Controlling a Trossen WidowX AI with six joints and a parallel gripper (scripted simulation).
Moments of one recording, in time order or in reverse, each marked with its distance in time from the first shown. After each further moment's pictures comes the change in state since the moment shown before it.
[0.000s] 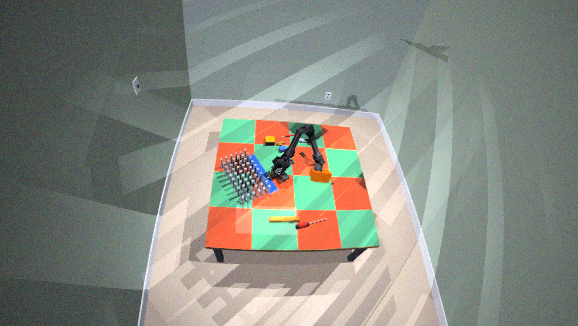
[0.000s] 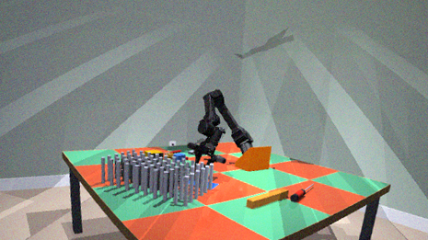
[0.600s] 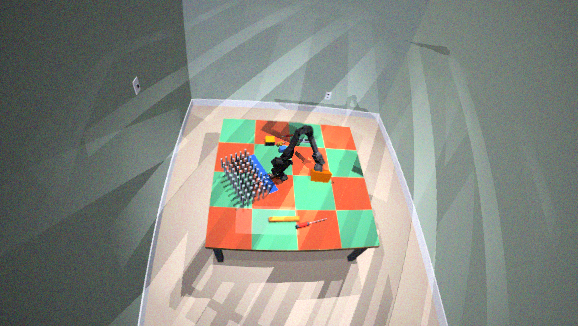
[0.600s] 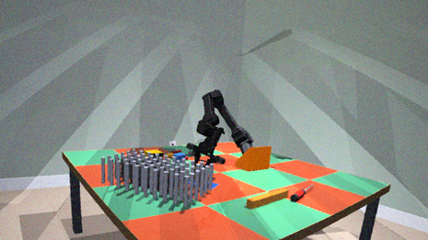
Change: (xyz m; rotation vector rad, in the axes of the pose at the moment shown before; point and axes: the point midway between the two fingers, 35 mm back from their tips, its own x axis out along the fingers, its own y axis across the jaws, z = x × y) arm 0.003 0.000 0.010 0.001 -0.001 0.000
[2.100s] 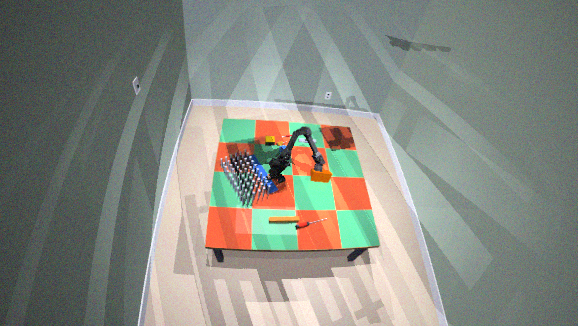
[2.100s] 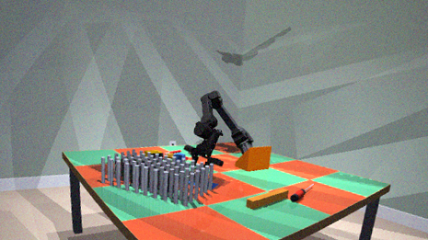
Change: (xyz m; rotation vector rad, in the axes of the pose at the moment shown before) arm 0.012 0.000 0.019 0.011 -0.001 -0.002
